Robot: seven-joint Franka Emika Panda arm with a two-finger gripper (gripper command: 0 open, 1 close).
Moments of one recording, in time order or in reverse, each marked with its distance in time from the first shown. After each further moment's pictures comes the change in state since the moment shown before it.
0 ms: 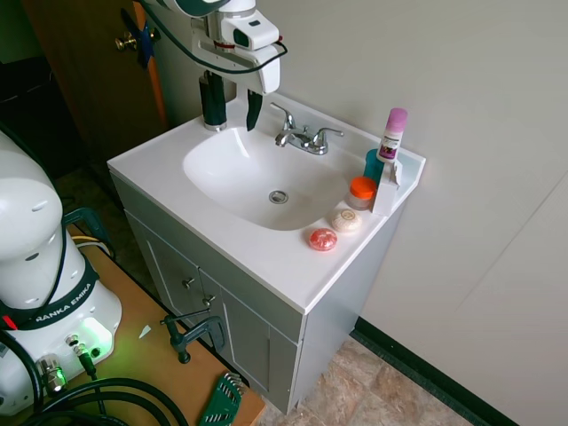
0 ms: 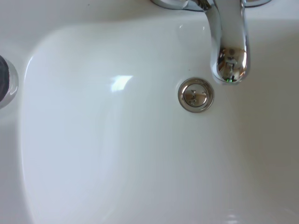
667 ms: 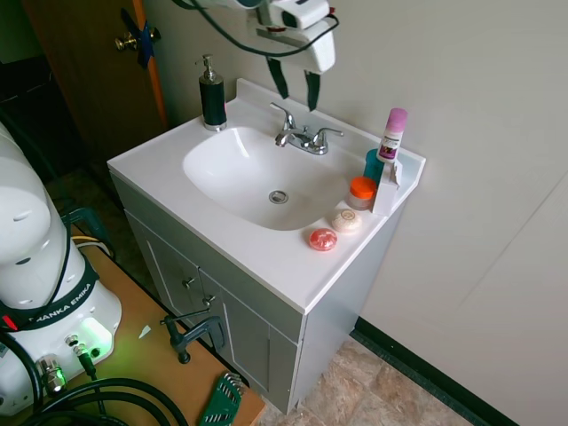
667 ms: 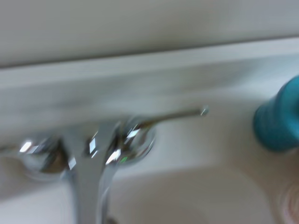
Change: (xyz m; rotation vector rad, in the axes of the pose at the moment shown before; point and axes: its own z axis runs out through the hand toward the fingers) arm 0.135 -0.024 -0.013 0.052 0.301 0.170
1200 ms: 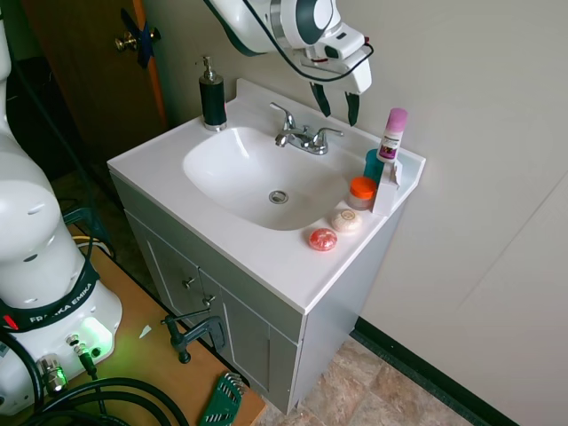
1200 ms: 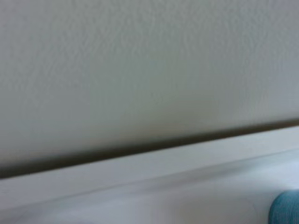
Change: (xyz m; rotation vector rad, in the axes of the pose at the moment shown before) arm 0.031 -0.055 0.086 -0.033 0.077 -0.002
